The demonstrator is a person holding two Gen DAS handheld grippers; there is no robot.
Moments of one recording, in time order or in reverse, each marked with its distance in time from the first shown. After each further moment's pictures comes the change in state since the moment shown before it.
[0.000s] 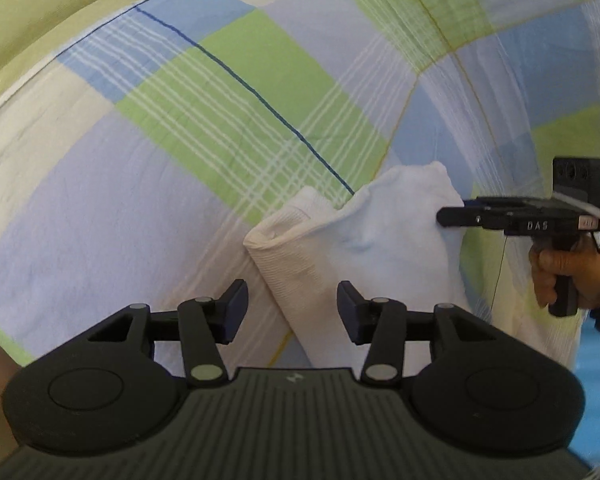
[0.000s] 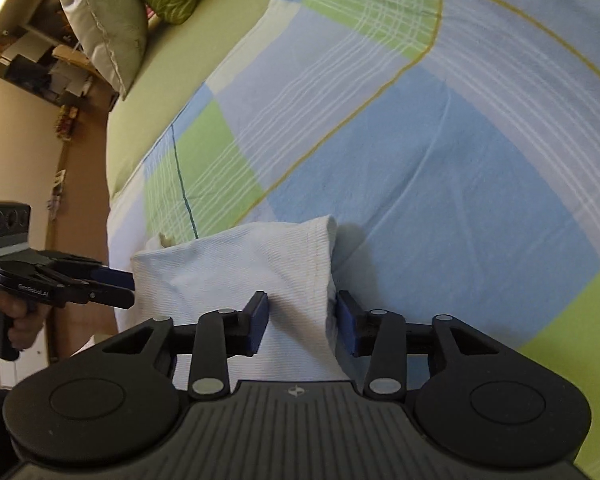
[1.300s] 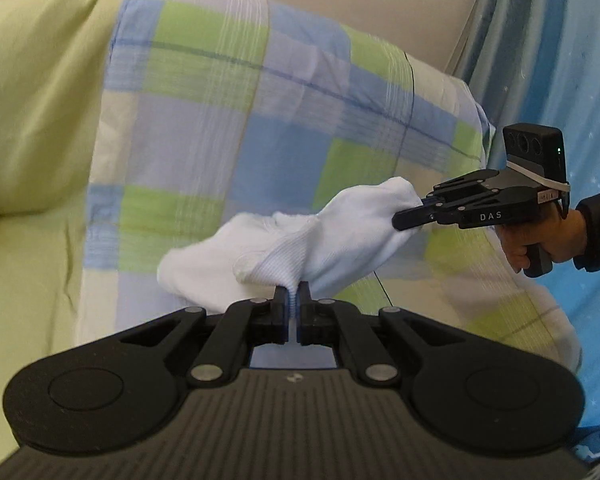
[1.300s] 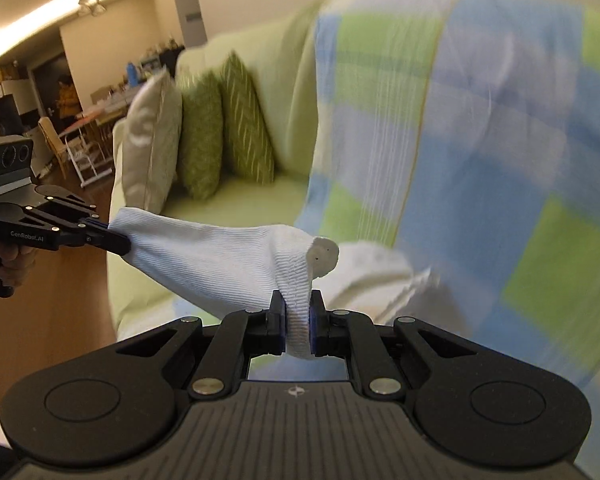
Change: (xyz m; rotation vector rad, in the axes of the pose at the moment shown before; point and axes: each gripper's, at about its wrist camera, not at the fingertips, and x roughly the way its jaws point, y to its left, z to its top) left arm -0.152 -0.146 -0.015 0.880 -0.250 -0.200; right arm -0.173 0.174 -0.124 -0.178 -0.537 -0.319
